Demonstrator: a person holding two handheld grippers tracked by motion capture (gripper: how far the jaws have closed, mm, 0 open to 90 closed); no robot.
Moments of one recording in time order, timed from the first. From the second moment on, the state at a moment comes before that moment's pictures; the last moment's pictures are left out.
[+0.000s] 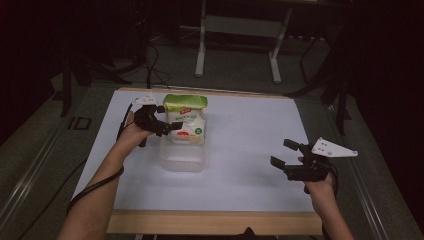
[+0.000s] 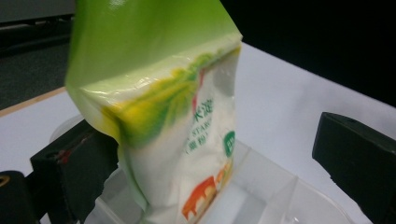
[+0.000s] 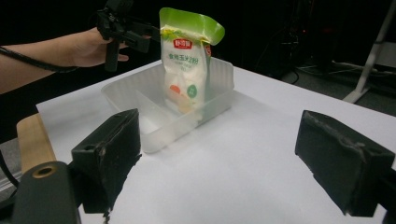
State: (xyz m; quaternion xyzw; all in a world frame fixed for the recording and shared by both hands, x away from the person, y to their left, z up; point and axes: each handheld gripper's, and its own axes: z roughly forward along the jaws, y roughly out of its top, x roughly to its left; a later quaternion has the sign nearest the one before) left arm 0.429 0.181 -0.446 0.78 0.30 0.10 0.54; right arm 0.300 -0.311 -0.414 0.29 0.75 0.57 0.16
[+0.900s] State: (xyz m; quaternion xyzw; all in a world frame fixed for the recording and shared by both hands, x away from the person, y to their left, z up) left arm 0.351 0.195 -0.441 0.77 0.29 0.10 0.55; right arm 0.295 -0.310 -0.421 0.29 0.76 0.56 0.16
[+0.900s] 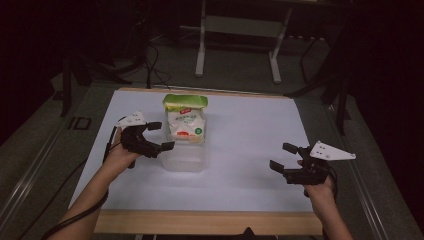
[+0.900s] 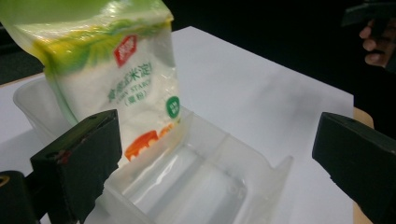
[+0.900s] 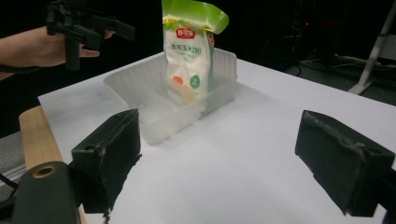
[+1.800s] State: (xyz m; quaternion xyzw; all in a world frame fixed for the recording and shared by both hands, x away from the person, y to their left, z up) left arm 0.263 0.153 -0.431 0.78 0.20 0.08 0.58; right arm 0.288 -0.310 -0.425 0.29 0.76 0.57 0.15
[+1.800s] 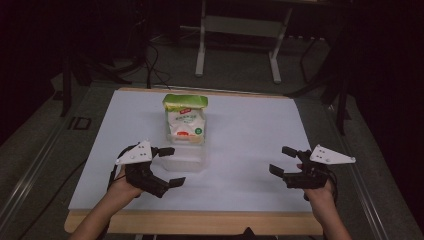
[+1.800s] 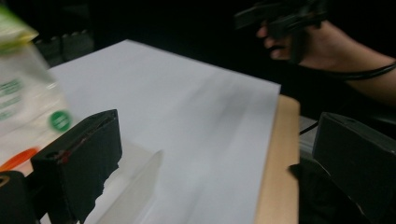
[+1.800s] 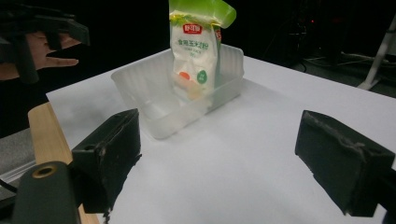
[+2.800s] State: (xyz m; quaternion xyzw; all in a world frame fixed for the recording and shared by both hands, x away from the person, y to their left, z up) left arm 0.243 0.092 -0.481 0.82 0.17 0.04 0.55; right arm 0.292 -0.308 -0.440 0.29 0.77 0.56 0.13
